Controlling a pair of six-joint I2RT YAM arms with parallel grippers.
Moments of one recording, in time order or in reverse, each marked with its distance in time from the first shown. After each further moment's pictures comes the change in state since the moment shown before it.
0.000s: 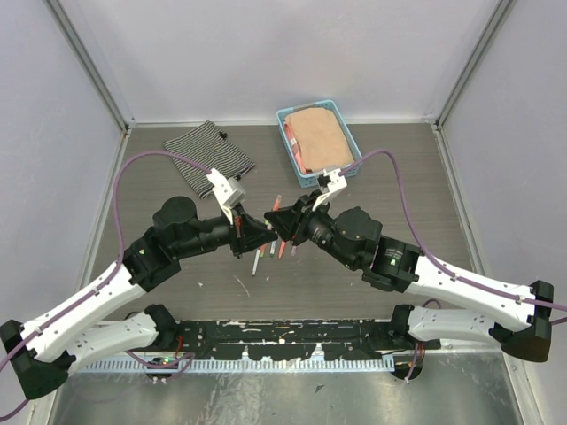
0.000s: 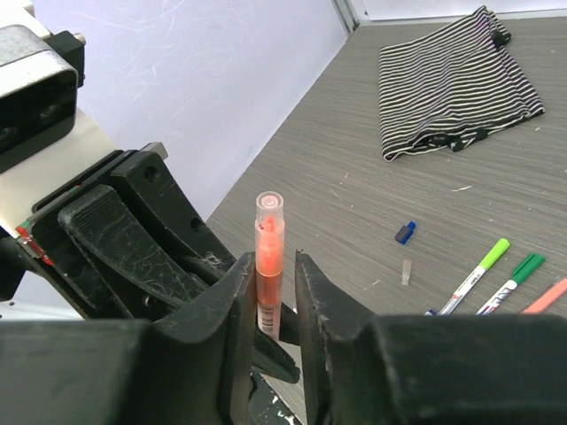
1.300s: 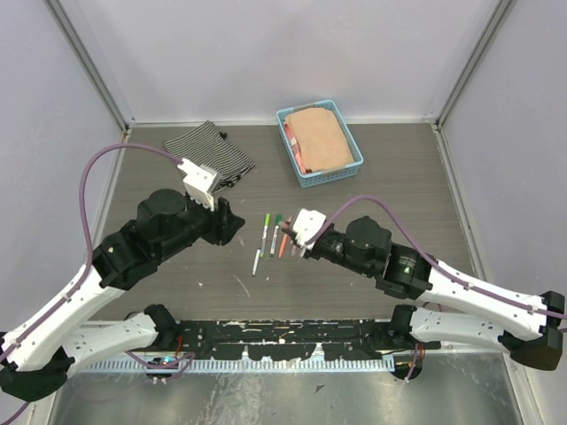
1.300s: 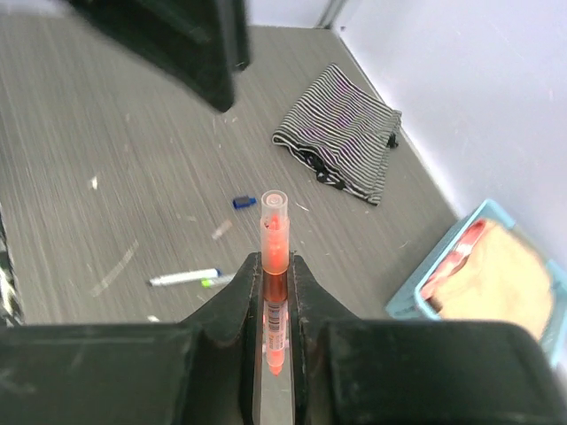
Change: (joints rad) left arm 0.000 -0.031 0.221 -0.463 -0.476 0.064; right arm 0.000 -0.121 -0.084 -0.104 -0.183 -0.872
